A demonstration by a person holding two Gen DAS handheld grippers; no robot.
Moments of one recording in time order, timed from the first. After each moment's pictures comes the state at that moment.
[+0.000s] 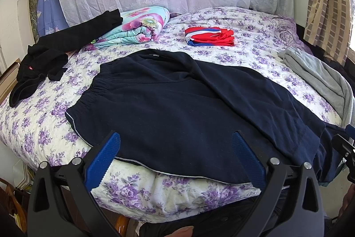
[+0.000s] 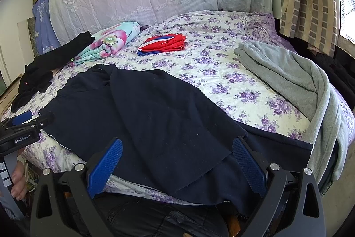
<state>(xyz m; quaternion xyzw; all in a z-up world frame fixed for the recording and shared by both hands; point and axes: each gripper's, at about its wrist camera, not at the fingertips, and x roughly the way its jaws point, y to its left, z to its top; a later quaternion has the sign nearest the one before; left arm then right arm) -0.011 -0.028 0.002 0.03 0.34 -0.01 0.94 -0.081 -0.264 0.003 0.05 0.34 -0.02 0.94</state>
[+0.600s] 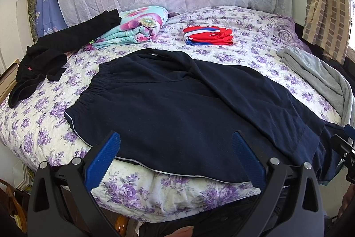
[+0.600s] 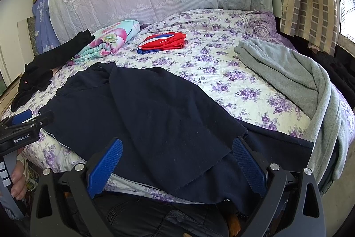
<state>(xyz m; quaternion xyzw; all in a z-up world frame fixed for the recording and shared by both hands) -0.011 -0.031 0.002 0.03 0.34 -0.01 0.94 -0.081 -0.262 0.004 0.05 0.34 -0.02 0.94</state>
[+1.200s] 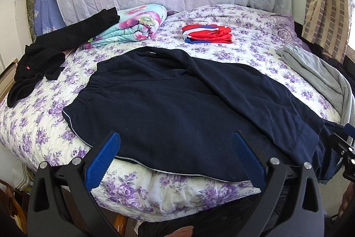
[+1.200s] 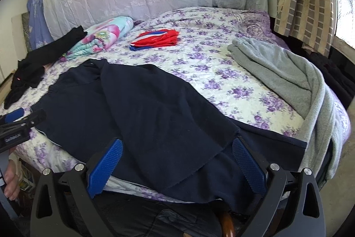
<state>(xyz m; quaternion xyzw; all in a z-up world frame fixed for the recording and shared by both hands) -0.012 -0.044 -0.004 0.03 0.35 -0.02 0.94 -0.079 -0.262 -0.002 0.03 0.35 -0.06 0.93</state>
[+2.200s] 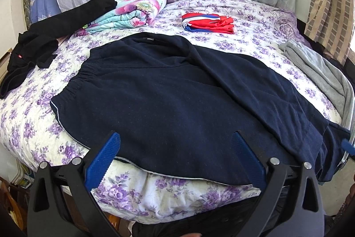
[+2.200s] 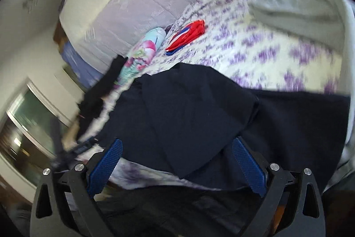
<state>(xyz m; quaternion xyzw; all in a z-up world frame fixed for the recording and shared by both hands) 0.018 -0.030 -0.019 0.00 0.39 -0.03 0.92 -0.090 -0.373 -0.029 0.31 0.34 0.16 0.87</state>
